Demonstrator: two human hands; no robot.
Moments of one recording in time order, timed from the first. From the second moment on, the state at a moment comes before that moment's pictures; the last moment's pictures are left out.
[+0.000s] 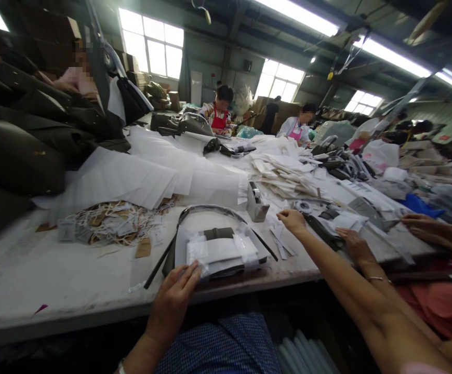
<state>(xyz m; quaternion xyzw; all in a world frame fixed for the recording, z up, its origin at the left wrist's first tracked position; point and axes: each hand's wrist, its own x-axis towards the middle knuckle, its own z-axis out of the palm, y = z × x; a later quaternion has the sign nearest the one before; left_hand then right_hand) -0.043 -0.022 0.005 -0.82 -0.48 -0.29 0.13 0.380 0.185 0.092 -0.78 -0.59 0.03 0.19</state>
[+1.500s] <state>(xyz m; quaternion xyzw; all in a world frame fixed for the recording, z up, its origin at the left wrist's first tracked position) -0.043 -0.021 0.007 -0.81 -0.50 -0.29 0.05 0.199 0.054 0.172 -0.19 -0.98 0.10 0.04</state>
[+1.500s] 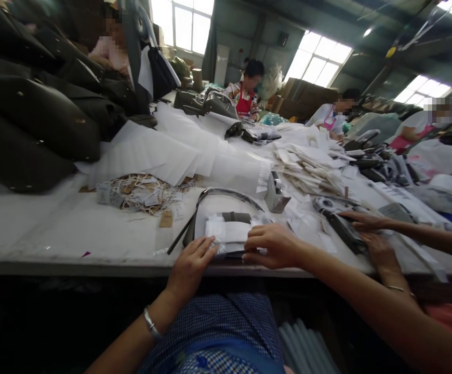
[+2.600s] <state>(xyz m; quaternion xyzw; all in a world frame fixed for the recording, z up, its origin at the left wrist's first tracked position) -0.043 -0.026 0.009 -0.80 -0.49 -0.34 0.07 0.100 0.135 0.131 -0.16 -0.96 0.05 -0.22</state>
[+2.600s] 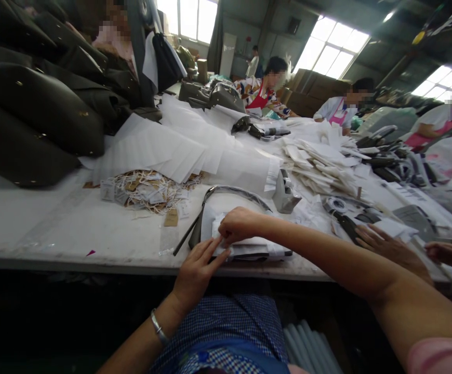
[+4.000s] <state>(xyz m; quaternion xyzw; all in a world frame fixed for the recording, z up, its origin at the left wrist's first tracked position) -0.040 -0.028 0.001 -0.80 -0.48 -0.33 0.13 0.131 0.154 0.089 -0.30 -0.93 0.20 0.01</state>
